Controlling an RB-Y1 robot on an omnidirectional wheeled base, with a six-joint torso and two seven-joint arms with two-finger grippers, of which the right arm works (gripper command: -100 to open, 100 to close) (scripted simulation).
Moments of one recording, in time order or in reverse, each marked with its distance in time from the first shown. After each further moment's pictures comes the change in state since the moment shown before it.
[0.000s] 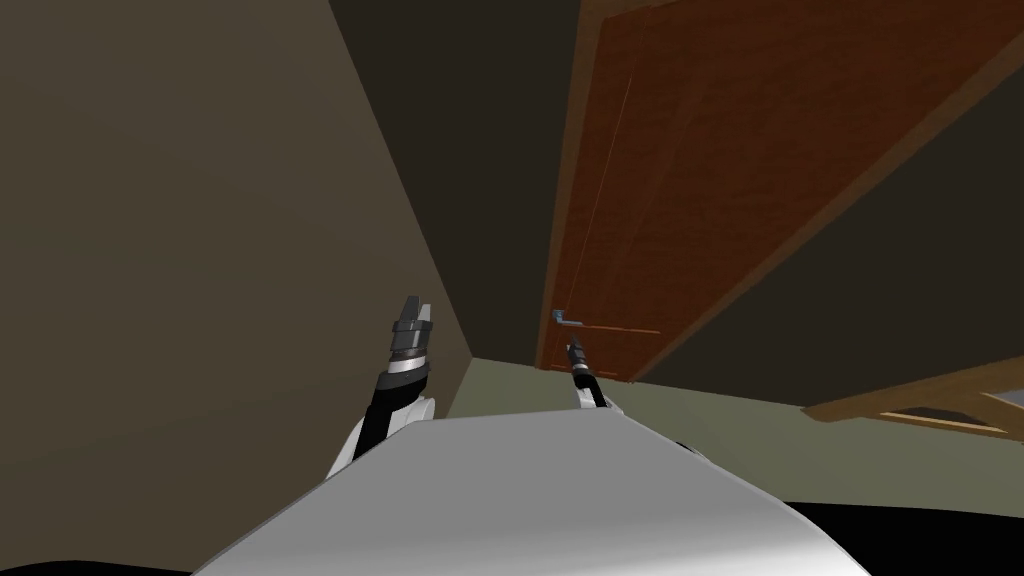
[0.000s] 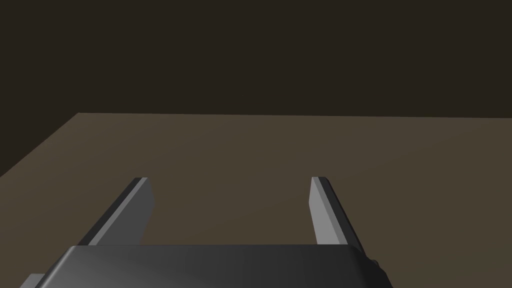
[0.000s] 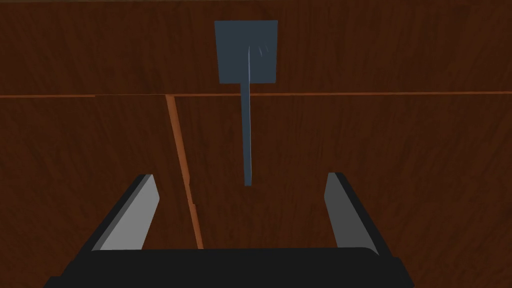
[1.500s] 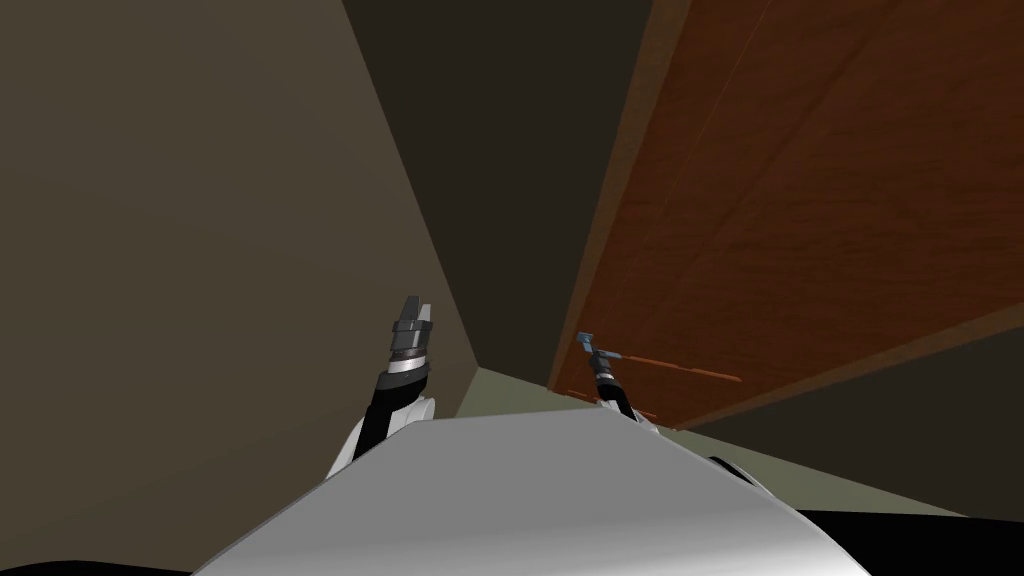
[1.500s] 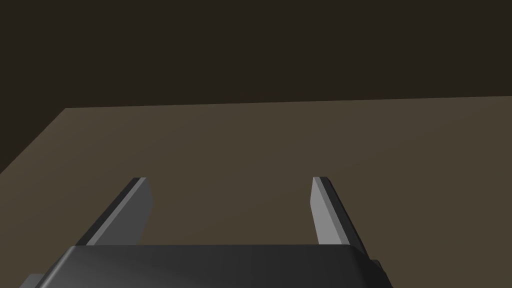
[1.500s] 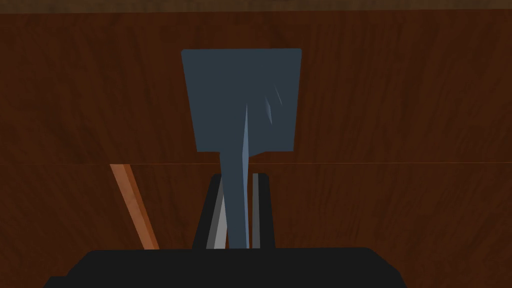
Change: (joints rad) arm 0.055 -0.124 -0.046 0.065 -0.024 -0.049 -0.129
